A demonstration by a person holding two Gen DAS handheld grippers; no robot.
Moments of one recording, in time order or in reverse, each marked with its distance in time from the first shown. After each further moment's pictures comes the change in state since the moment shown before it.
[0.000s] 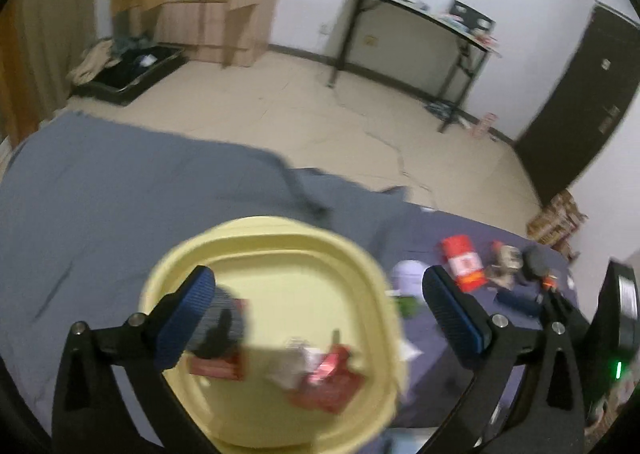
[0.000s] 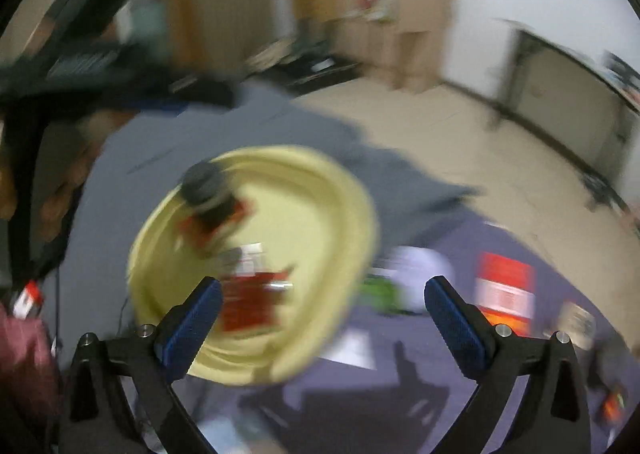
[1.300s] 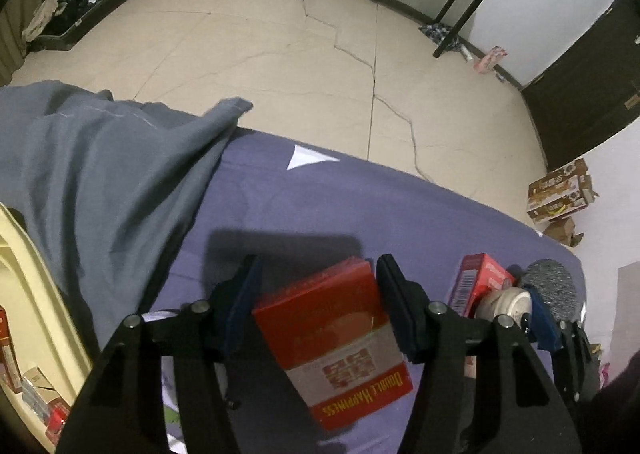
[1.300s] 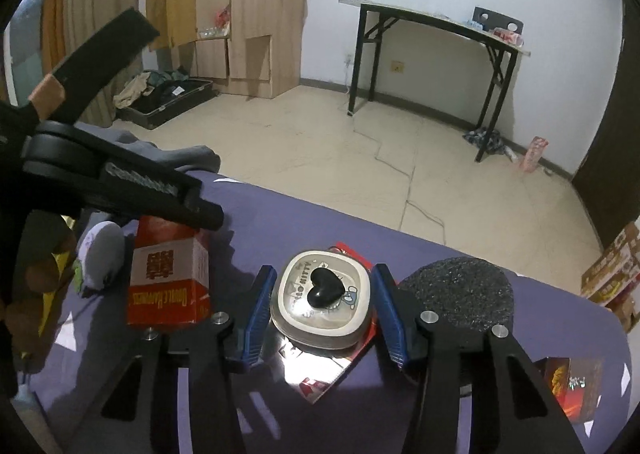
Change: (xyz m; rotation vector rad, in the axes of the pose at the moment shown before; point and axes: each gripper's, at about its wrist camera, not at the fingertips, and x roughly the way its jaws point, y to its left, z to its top) left arm 0.217 -0.156 0.012 -0.058 0.288 0.000; right arm 0.090 -0.190 -0.056 0.188 -0.061 -0.322
